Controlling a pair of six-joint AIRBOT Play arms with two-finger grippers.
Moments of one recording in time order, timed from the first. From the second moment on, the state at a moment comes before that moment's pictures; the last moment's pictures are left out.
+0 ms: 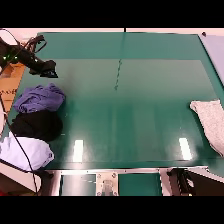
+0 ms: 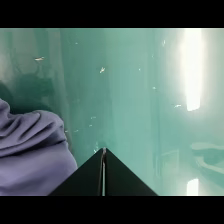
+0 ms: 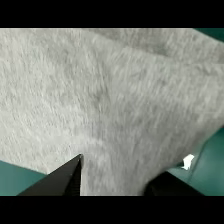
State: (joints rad) left arm 0.10 -1.75 1.86 1.15 -1.48 -1.36; right arm -1.46 -1.16 0.73 -1.10 1.06 1.38
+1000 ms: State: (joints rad) left arm 0.00 -1.22 1.19 1.14 -1.35 -1.37; right arm -0.29 -0.90 0.87 -1.26 1.28 1.59
